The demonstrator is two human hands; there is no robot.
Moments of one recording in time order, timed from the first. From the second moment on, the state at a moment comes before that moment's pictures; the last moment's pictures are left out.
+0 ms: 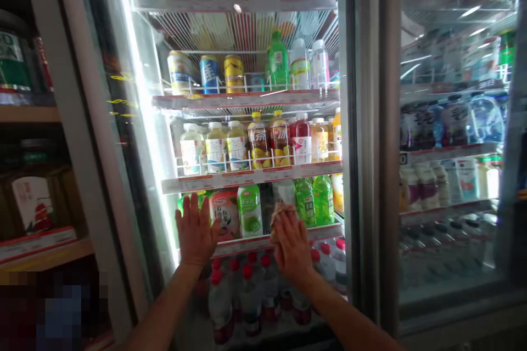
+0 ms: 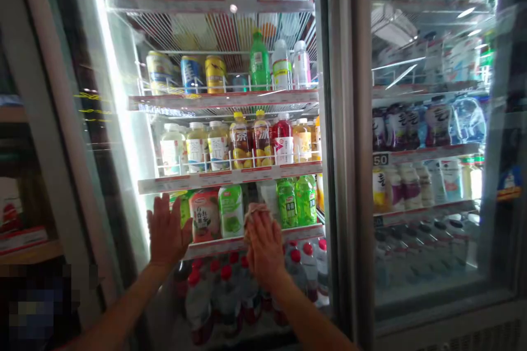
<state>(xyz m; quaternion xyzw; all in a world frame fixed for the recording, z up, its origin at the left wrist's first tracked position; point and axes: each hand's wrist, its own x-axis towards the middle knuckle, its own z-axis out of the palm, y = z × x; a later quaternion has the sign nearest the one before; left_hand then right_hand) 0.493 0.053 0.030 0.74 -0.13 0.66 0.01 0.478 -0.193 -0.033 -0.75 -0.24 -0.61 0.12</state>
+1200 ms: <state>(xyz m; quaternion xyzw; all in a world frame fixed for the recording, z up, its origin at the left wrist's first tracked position) 0.493 0.052 0.030 0.73 -0.14 0.67 -0.01 0.501 -0.246 0.030 -0.71 -0.17 -0.68 0.09</state>
